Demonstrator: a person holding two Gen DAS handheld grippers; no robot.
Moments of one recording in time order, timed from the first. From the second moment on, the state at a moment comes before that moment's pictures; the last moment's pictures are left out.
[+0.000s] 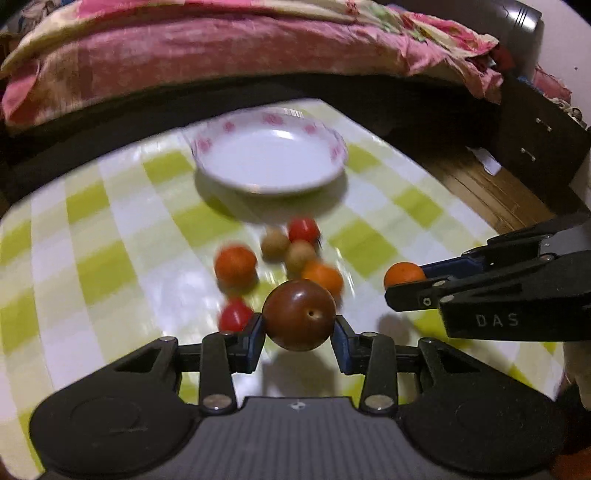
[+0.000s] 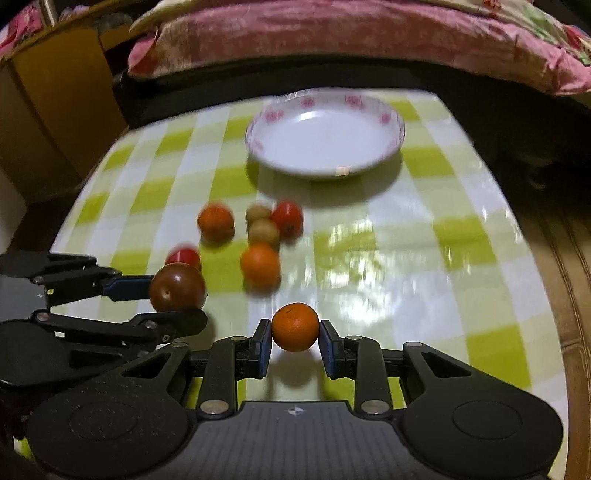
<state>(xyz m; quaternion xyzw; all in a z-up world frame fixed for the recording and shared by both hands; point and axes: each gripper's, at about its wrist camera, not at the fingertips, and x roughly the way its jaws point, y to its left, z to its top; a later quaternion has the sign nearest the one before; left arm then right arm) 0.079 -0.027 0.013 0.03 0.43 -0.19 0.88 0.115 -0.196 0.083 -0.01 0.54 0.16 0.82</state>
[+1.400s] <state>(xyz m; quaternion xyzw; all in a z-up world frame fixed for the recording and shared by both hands) 0.206 -0.041 0.015 0.03 0.41 -0.17 0.90 0.248 -0.186 0.057 0.01 0.49 0.13 0.86</state>
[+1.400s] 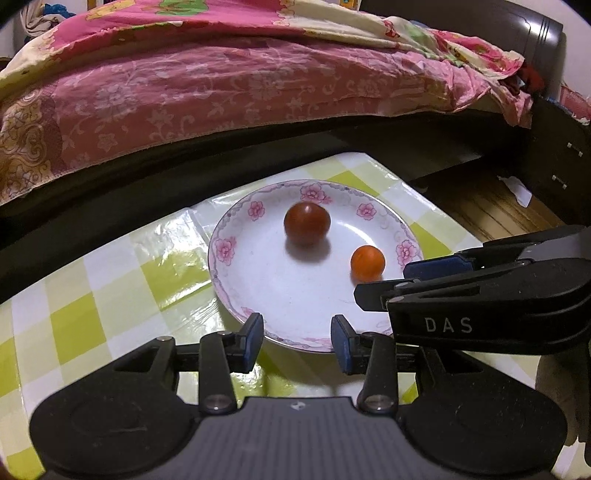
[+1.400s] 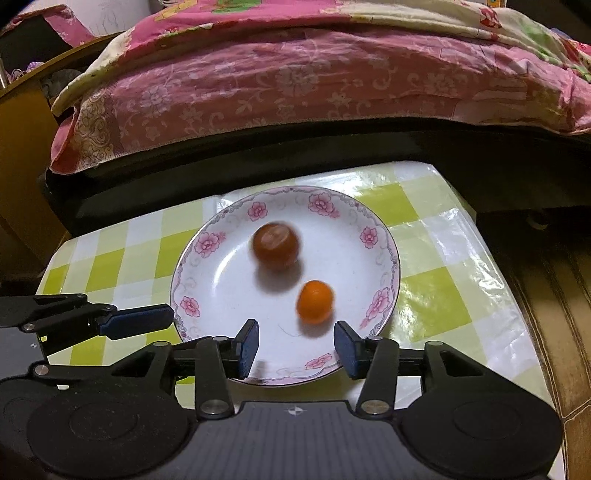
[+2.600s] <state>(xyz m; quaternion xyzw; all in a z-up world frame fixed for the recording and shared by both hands) 0.110 0.006 0.015 0.03 0.46 -0.21 0.86 0.146 -0.171 0.062 -0.04 0.53 0.23 0.82</state>
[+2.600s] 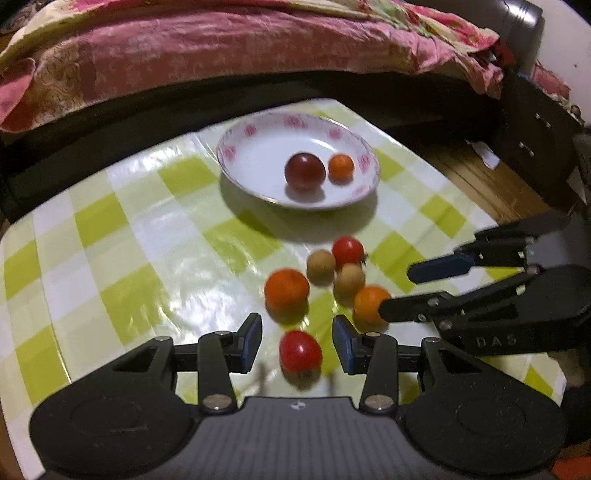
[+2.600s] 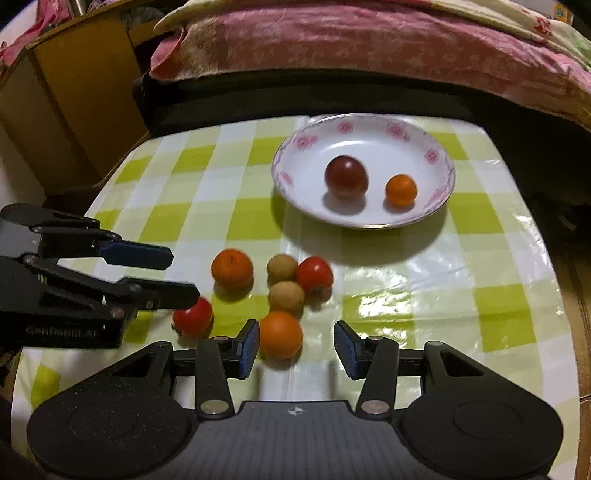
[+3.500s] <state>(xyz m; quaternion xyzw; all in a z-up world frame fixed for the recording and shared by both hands) 0.110 -0.011 -0.018 0.08 0.48 -0.20 0.85 0.153 -0.156 0.039 -0.07 0.54 0.24 0.80</state>
